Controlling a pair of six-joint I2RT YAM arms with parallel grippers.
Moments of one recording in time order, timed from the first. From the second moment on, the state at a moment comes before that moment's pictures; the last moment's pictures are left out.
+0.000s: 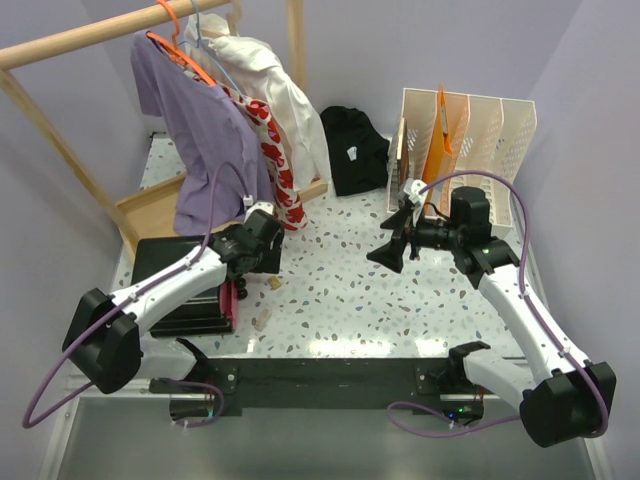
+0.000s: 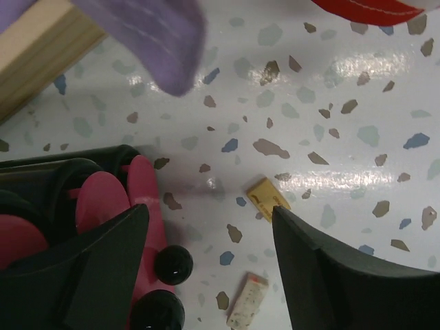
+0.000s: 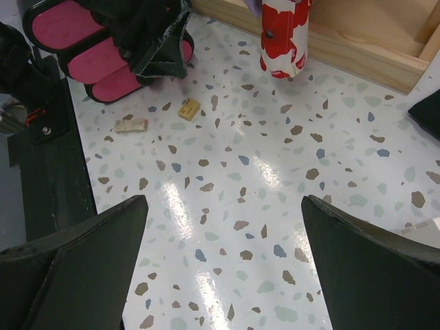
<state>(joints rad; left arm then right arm) -0.64 1.31 0.89 -0.62 -0.39 -0.46 0.25 1.03 0.86 -0.31 -0.88 -0.20</state>
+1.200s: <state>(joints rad) -0.78 1.26 0.96 -0.73 -0.30 -0.46 0.24 1.03 0.86 -0.31 -0.88 -0.20</state>
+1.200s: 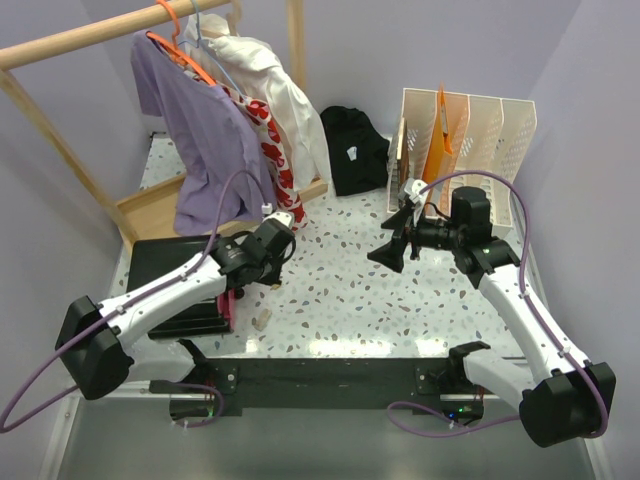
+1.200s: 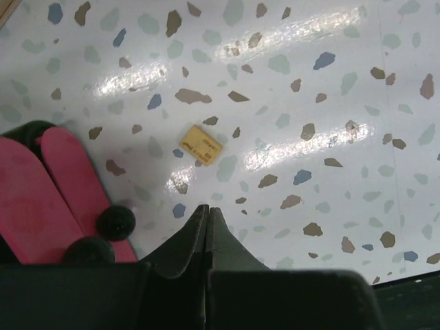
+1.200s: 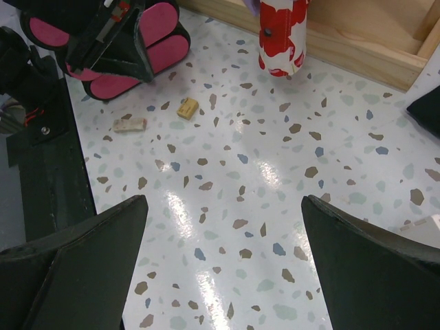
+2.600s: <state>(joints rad) -0.80 1.27 0.92 -0.74 -0.29 -0.36 0.24 1.03 0.86 -0.31 -0.88 -0.20</state>
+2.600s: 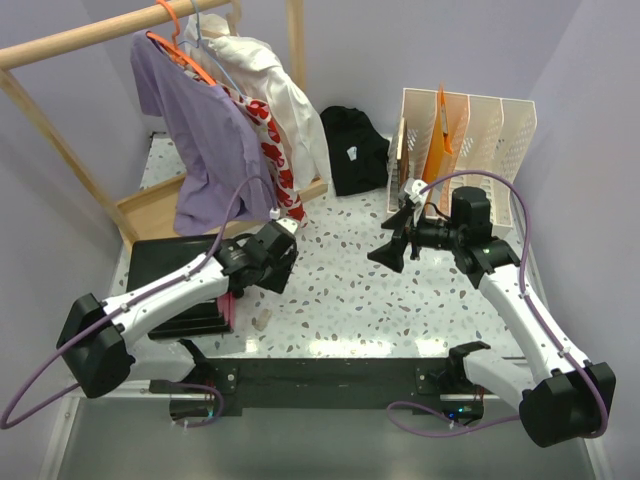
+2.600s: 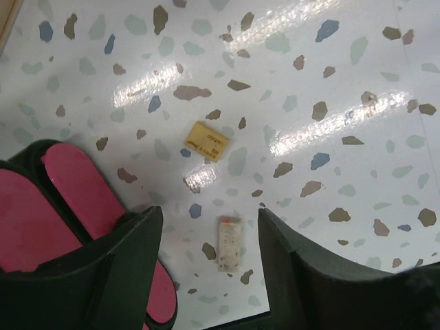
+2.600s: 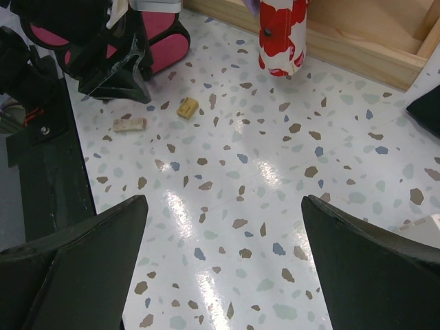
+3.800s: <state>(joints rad) -0.73 1.45 0.84 -0.79 -0.30 0.56 0.24 1.04 0.86 -0.31 -0.89 -0.20</state>
